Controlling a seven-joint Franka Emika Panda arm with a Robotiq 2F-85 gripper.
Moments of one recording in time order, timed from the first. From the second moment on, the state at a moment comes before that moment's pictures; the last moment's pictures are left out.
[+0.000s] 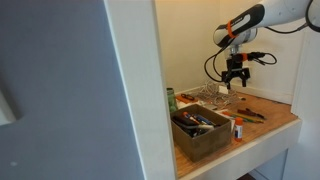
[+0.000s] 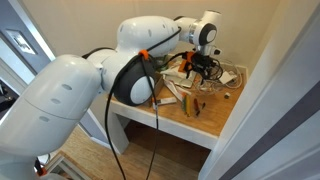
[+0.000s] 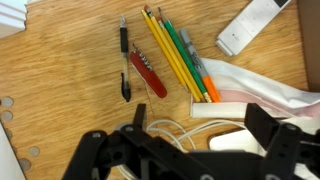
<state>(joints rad) -0.23 1.02 -0.04 -0.78 0.01 1.61 -0.07</state>
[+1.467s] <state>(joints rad) -0.04 0.45 -0.04 -1.47 0.00 1.90 -0.03</state>
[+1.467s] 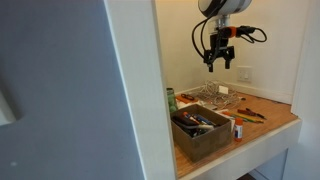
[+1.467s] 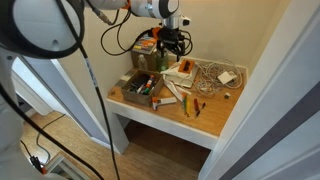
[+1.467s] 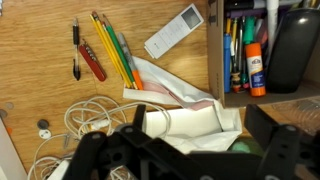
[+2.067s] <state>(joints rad) -0.04 0.28 -0.04 -1.72 0.00 1.96 -0.05</state>
